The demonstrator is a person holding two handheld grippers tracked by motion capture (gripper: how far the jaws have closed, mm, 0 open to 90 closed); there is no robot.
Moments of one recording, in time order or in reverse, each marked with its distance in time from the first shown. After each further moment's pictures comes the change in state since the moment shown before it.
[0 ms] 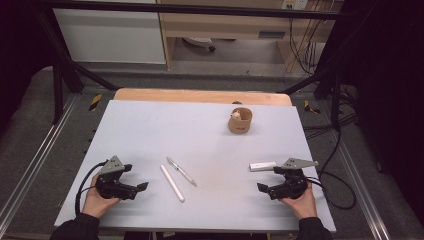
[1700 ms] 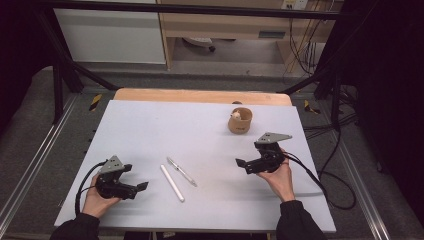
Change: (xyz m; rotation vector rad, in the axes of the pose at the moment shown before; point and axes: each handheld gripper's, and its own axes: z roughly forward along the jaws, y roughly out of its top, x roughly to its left) left arm 0.001 0.000 0.000 -0.003 -0.002 -0.013; right arm 0.020 0.087 0.045 -0.030 -0.052 -0.105
